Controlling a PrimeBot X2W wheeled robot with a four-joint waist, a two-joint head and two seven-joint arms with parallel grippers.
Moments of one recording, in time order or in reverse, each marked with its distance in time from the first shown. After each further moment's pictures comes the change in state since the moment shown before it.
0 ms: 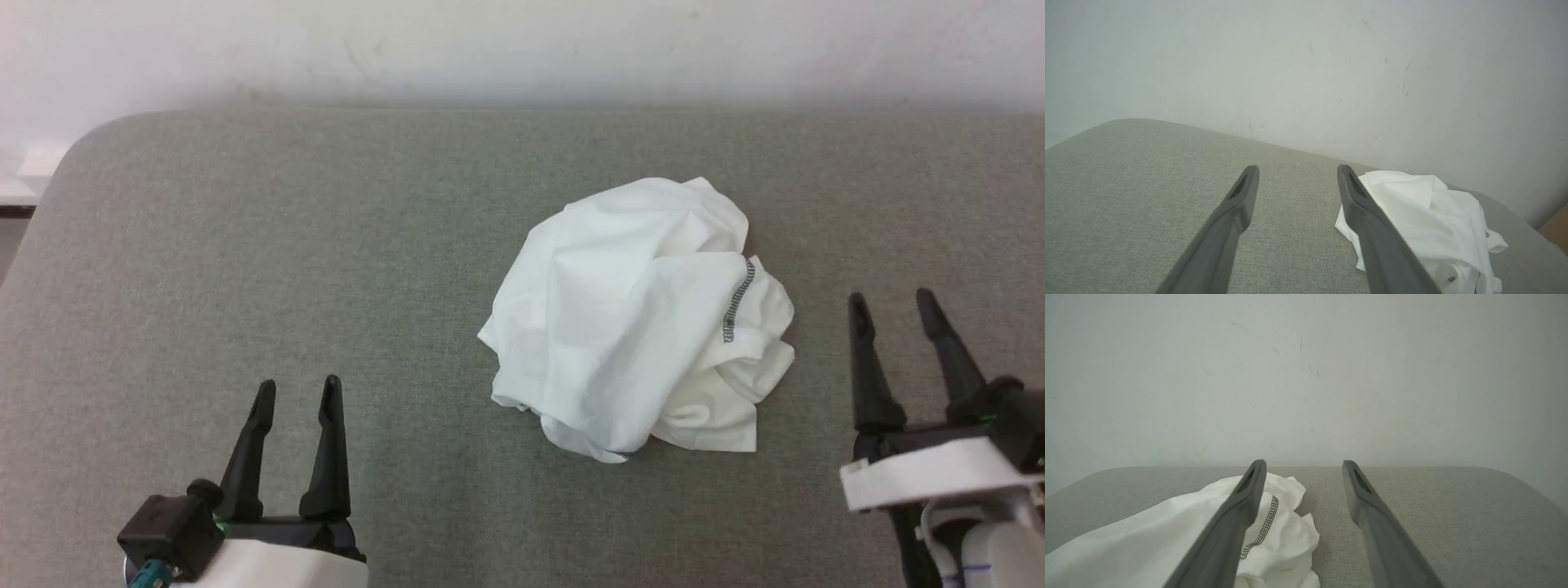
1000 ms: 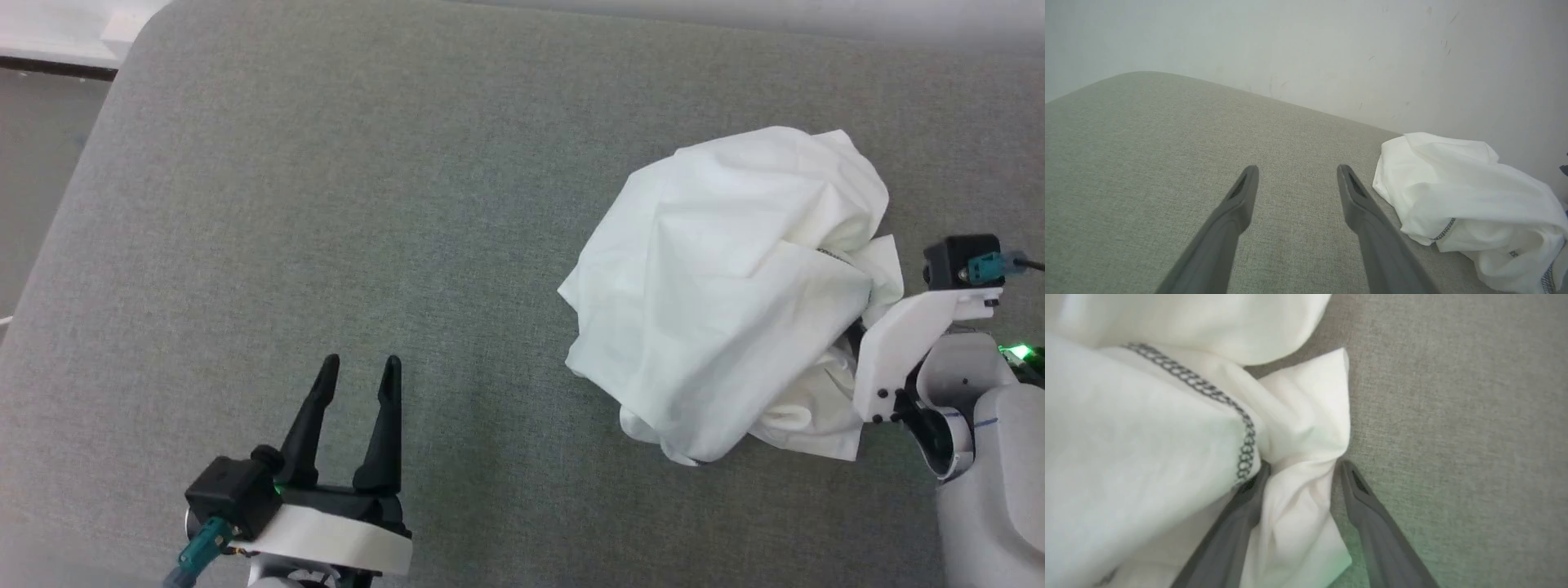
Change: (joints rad) left arm -0.103 -0.175 0.085 0.175 0.154 -0.229 0.000; right arm -0.351 -0.051 -0.078 0.368 -0.108 -0.002 0.779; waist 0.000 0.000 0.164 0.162
